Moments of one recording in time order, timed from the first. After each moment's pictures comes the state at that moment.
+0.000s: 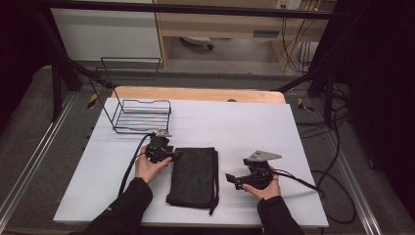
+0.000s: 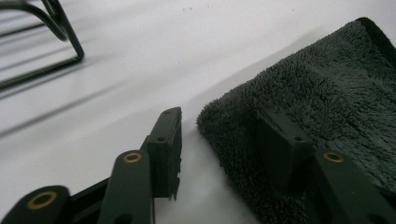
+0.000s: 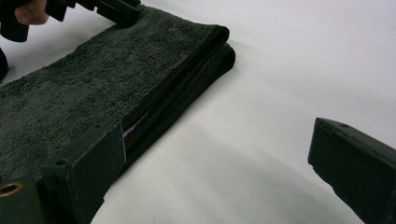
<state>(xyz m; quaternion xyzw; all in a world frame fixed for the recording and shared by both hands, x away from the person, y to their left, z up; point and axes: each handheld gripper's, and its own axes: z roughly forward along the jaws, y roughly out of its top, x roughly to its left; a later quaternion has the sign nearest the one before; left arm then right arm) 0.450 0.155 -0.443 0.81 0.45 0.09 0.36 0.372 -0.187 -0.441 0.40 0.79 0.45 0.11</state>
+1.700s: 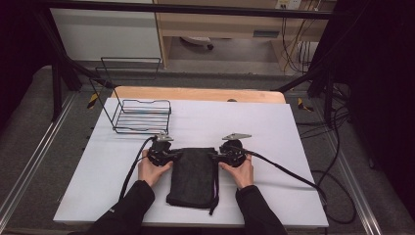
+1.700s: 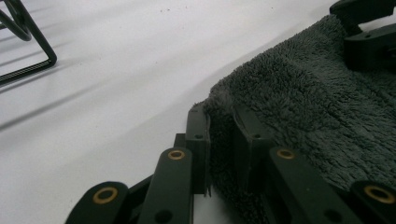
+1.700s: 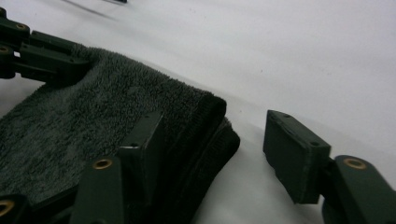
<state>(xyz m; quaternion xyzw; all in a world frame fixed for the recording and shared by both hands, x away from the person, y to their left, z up) 0.441 0.151 -0.449 0.82 0.42 0.10 0.38 0.443 -0.119 -0.455 0.46 0.78 0.41 0.10</state>
